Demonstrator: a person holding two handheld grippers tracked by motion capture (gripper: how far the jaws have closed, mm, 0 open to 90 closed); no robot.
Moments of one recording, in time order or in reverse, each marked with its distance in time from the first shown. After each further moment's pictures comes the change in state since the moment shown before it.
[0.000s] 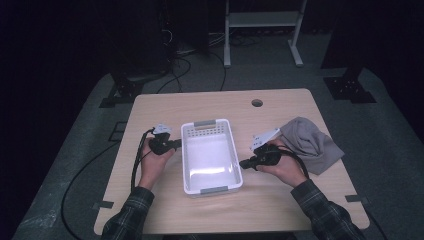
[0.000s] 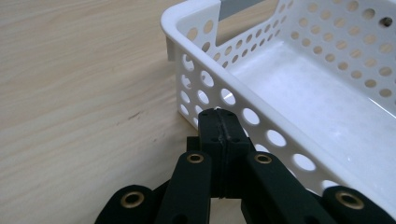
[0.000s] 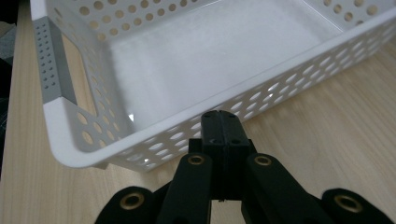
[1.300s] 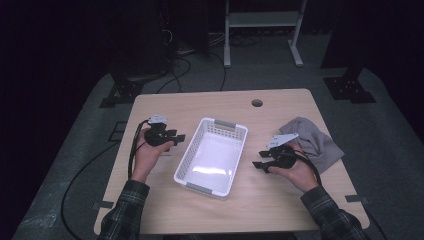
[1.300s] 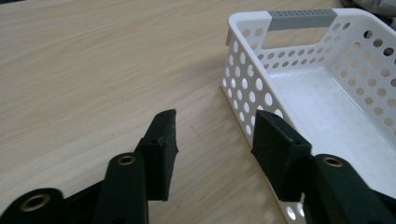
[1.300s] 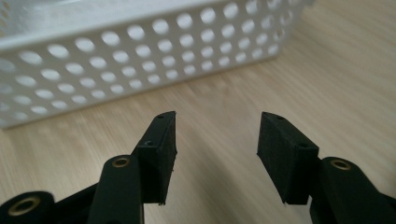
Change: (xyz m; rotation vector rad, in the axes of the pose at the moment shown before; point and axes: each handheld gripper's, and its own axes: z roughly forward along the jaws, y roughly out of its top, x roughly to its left) left arm 0.011 0.025 -0.022 0.016 -0.025 0.009; right arm -0.021 -0.049 -0.015 -0.048 -0.245 0.153
